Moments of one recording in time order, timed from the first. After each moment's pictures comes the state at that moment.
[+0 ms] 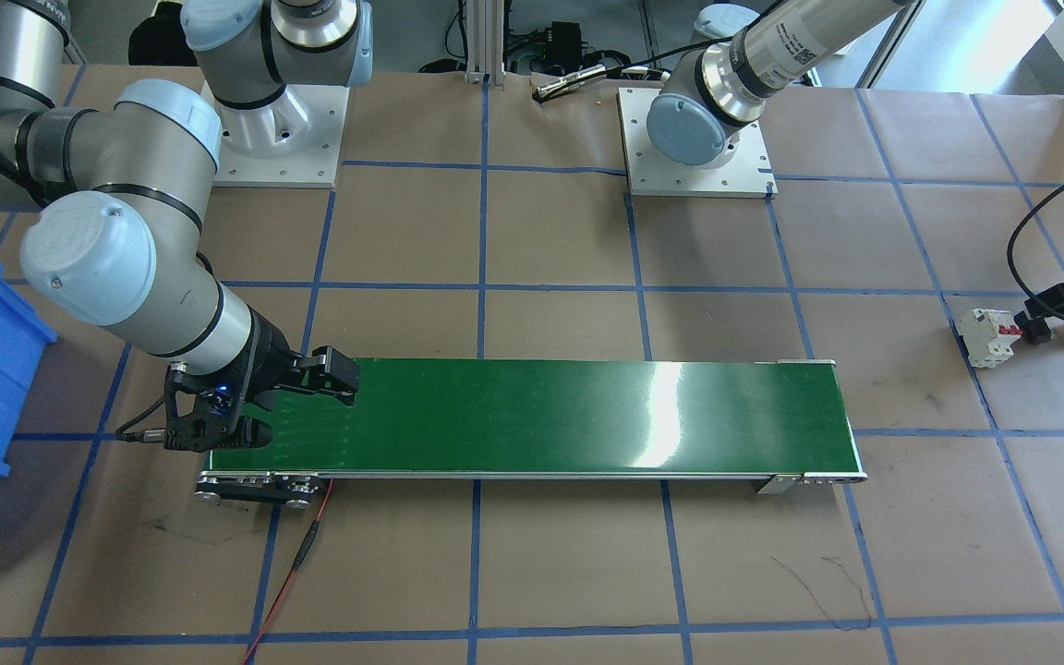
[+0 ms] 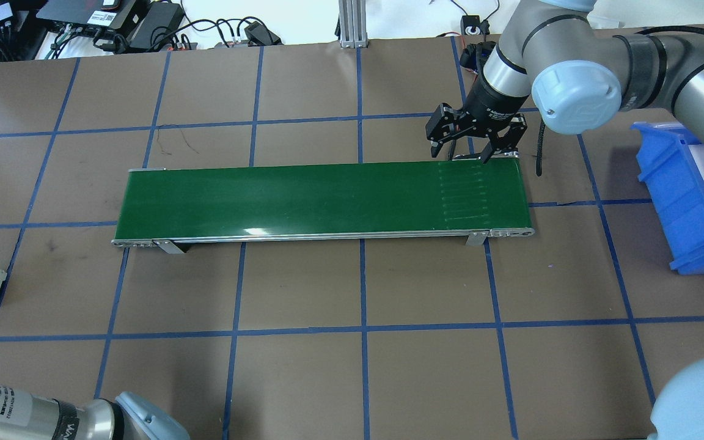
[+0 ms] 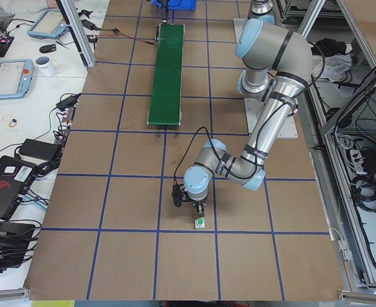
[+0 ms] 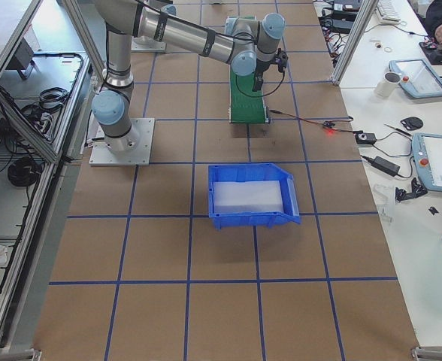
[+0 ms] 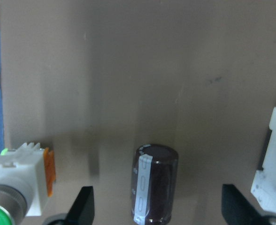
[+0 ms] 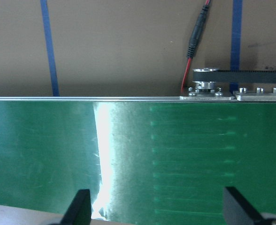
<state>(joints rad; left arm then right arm) -0.49 -2.08 -1.70 -1.02 1.63 0.94 1.57 -1.26 1.63 -1.86 -1.34 0.02</state>
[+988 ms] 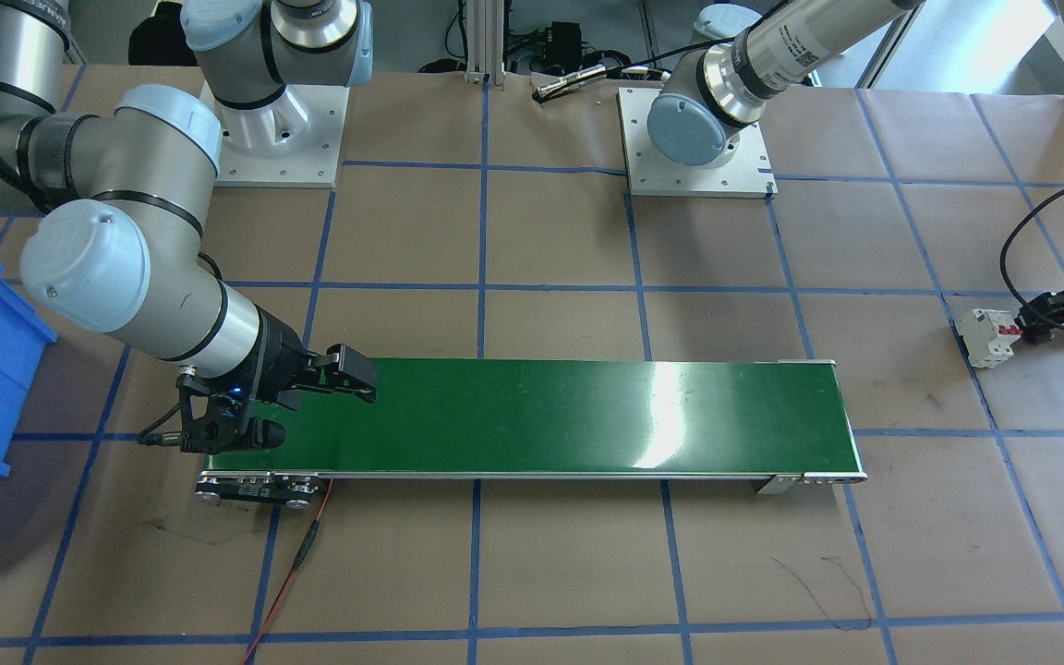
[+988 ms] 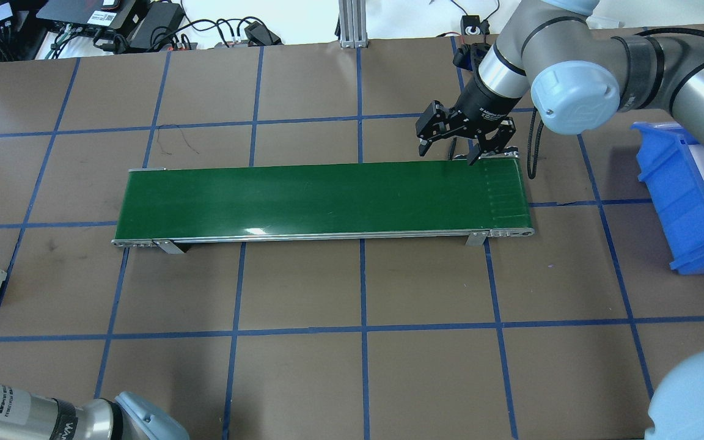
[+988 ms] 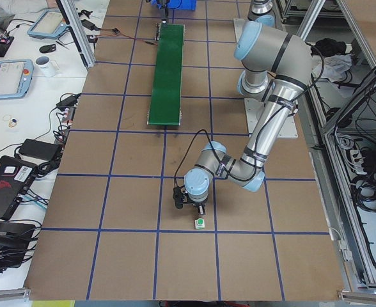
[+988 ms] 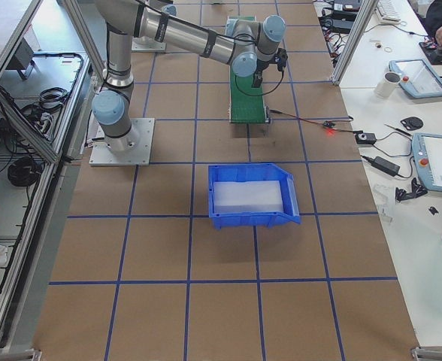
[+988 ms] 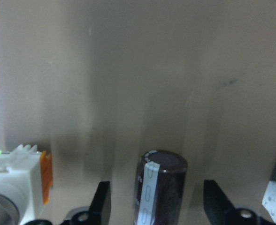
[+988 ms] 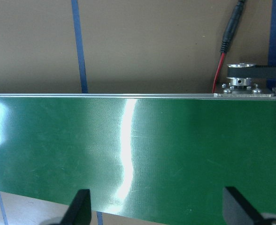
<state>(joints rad) -0.49 -2.10 -1.72 -0.99 1.63 0.91 1.57 -1.25 1.63 -1.85 -1.24 0.02</state>
